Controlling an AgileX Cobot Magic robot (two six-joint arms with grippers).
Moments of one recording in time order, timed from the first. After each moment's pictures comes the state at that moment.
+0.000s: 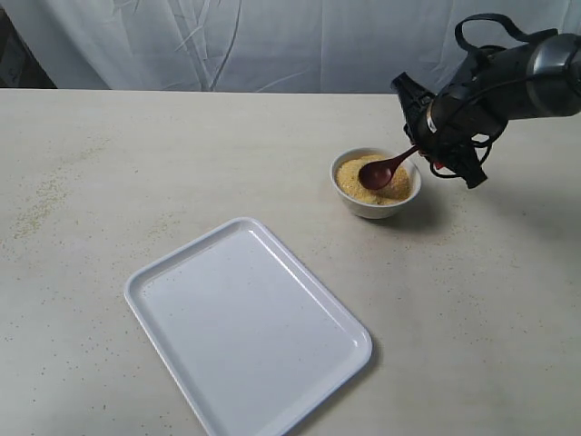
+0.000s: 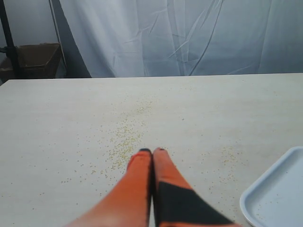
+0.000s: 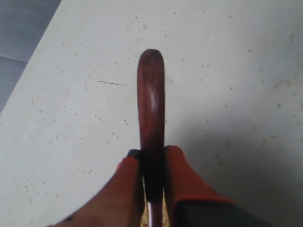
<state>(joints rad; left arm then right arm) -0.05 0.00 0.00 0.00 0.25 0.01 0.33 2.01 -1.26 -0.75 0.36 1.89</state>
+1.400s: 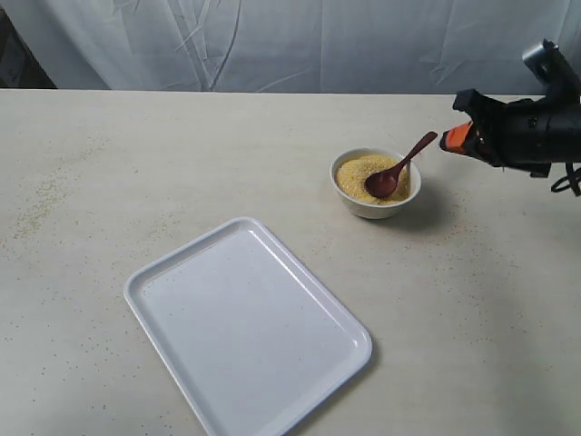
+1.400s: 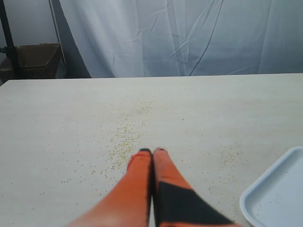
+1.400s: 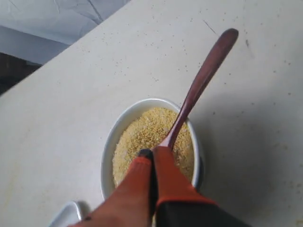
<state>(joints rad) -0.05 0.00 0.00 0.00 0.25 0.01 -0.09 1.81 -0.92 1.63 0.65 -1.25</state>
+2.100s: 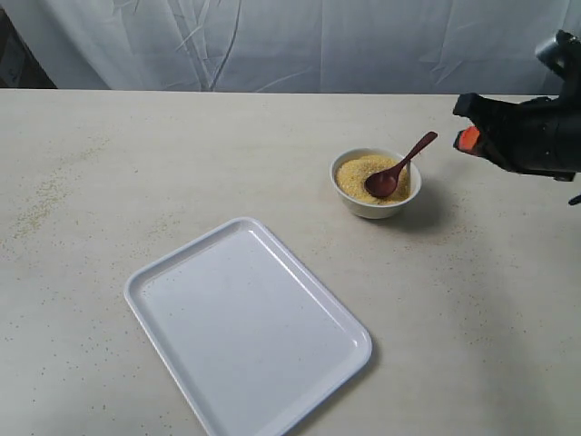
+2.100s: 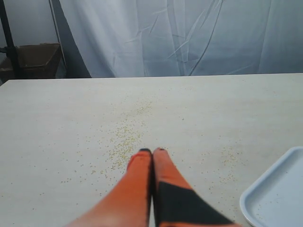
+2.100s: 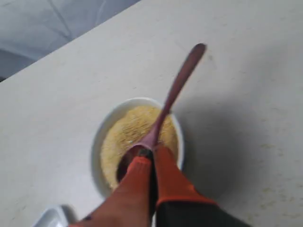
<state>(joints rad) -0.05 0.00 0.00 0.00 0.25 0.01 0.02 1.59 -0.77 1.71 0.42 -1.30</state>
